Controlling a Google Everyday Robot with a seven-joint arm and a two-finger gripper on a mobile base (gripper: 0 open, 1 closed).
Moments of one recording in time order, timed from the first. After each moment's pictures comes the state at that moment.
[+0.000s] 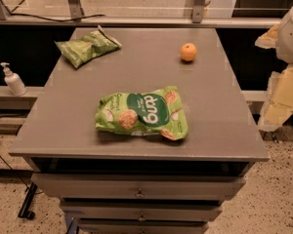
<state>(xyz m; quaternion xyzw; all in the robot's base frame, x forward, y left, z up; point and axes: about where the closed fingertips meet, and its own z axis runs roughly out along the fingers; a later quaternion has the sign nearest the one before) 0.438 -0.217 0.976 -0.60 0.78 -0.03 0.16</state>
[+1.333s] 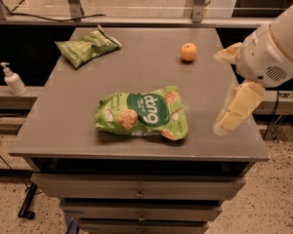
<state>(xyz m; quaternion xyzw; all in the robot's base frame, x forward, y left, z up) 0.462 -0.154 0.935 -0.62 0.74 0.08 0.25</state>
